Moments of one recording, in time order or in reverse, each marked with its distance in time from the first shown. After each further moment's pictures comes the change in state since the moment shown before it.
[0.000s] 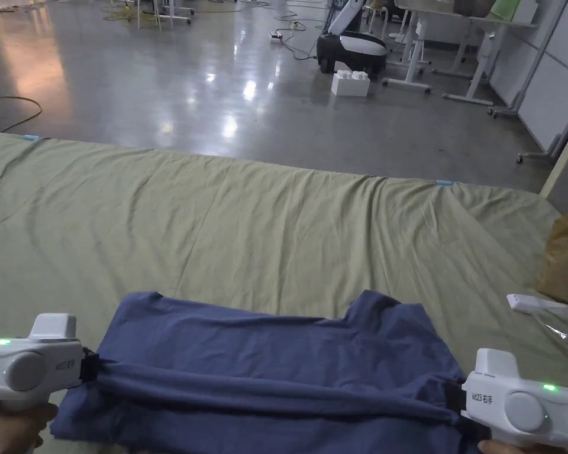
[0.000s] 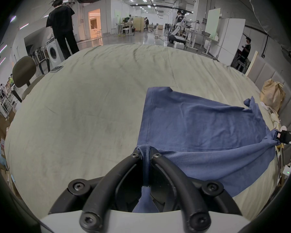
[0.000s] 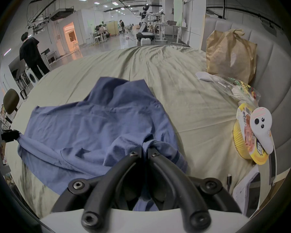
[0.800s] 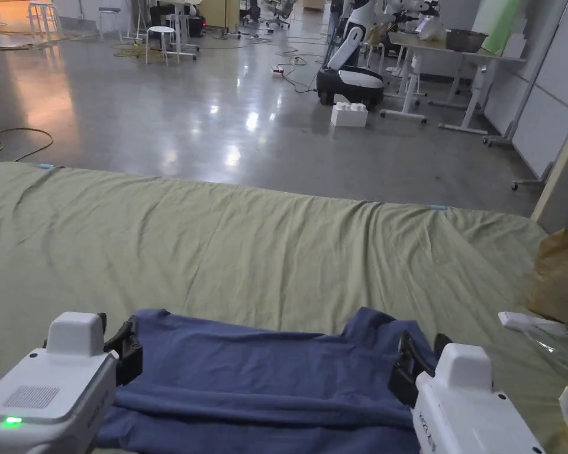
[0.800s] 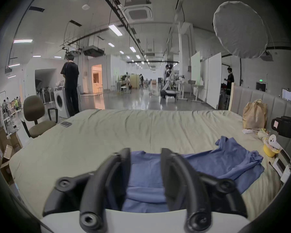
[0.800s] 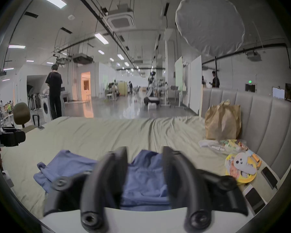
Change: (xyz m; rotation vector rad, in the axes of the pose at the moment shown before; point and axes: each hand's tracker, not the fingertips) left arm 0.058 -0.048 0.148 0.618 0.008 -0.070; right arm -0.112 -0.035 0.159 0.731 -0.009 0.060
